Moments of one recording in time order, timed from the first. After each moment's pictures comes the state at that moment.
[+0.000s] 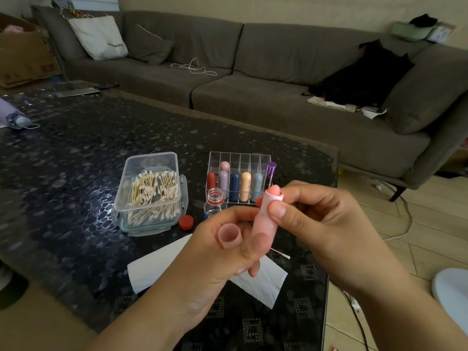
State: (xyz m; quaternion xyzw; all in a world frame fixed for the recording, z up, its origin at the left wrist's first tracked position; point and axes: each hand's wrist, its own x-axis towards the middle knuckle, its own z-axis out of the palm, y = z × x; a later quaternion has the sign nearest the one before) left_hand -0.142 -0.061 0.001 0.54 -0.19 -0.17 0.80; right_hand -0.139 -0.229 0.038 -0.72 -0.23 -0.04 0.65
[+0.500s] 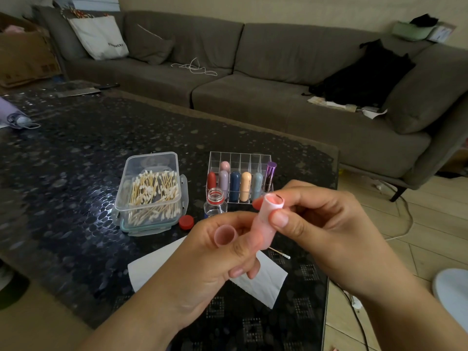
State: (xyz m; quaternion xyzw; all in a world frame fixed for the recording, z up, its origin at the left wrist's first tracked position) left_hand -0.142 -0.058 0.006 0.53 -0.22 -0.18 0.80; right_hand -0.141 -0.230 0.038 -0.72 -0.26 -0.05 0.64
